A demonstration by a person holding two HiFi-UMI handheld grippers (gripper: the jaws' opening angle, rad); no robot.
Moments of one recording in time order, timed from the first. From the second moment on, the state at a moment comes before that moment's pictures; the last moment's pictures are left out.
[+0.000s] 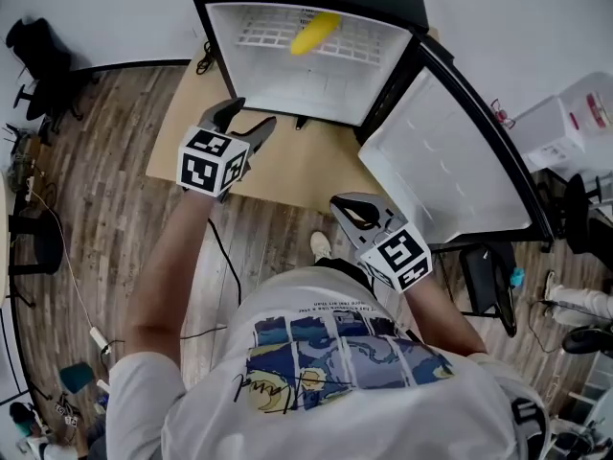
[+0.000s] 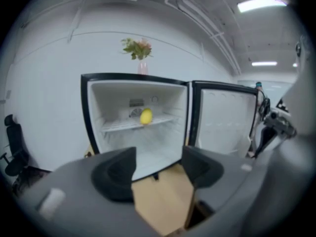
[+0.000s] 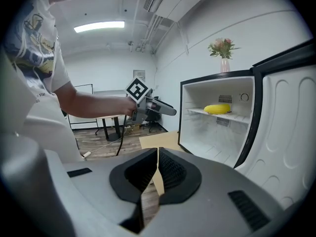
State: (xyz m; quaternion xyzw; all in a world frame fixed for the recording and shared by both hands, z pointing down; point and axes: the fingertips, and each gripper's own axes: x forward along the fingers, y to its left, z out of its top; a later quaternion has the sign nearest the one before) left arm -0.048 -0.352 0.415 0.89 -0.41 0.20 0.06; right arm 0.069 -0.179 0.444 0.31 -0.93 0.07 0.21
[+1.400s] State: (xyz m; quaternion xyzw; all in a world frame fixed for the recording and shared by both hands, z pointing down) left arm -0.096 -0.047 0.459 0.91 -0.35 0.14 0.16; right arm 0.018 -0.048 0.455 0.33 -0.92 0.07 0.21
